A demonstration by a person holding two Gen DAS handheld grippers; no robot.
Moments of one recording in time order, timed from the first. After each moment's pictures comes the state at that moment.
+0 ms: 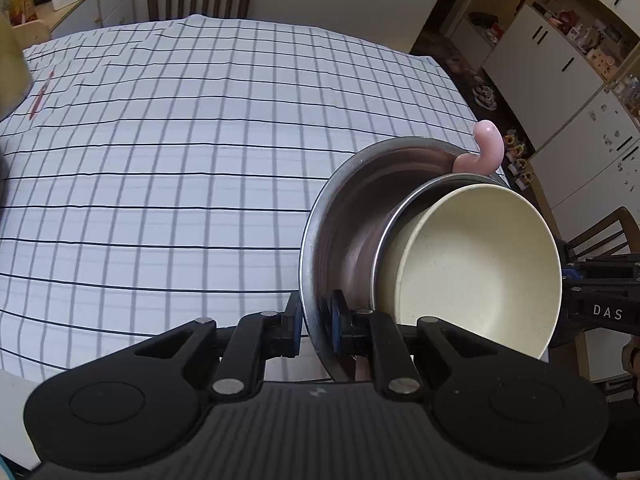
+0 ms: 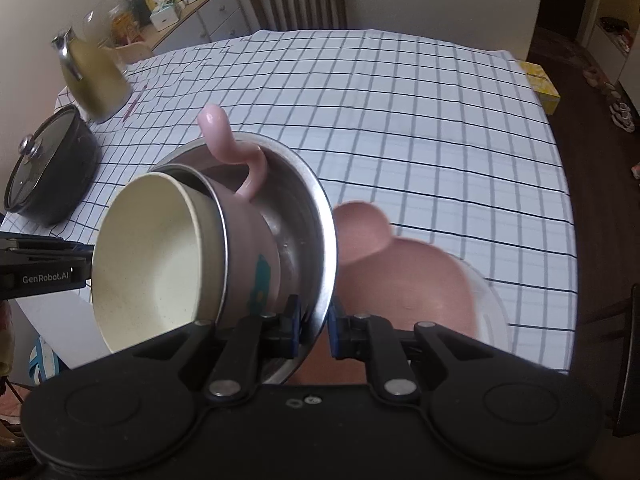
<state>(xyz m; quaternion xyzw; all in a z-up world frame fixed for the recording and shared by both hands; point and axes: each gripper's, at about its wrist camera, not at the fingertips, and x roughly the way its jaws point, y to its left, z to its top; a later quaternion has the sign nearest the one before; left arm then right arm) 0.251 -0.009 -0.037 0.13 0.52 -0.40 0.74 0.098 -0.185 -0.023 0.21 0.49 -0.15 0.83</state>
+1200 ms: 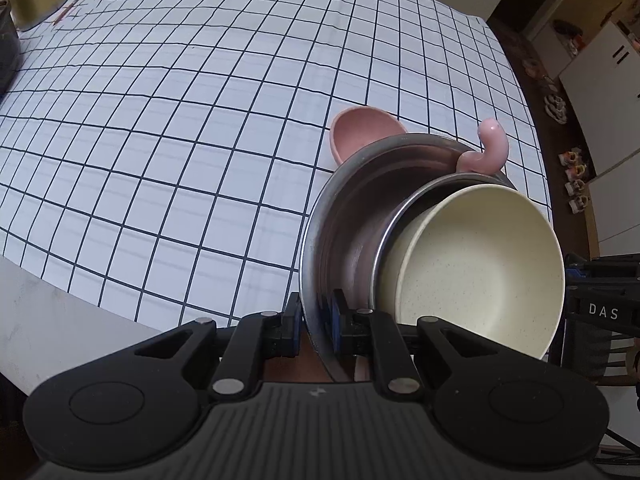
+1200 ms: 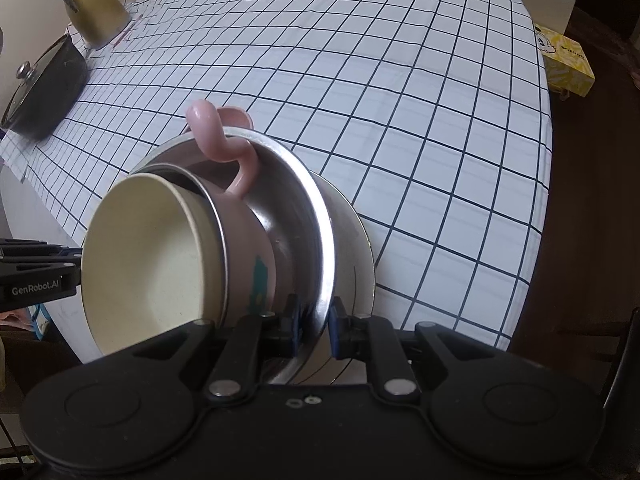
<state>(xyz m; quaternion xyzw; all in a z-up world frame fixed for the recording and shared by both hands) 0.149 -0.093 -0.112 0.10 0.58 -0.27 0.76 0.037 -0.291 -0.095 0.18 0.56 -0.06 0.81</state>
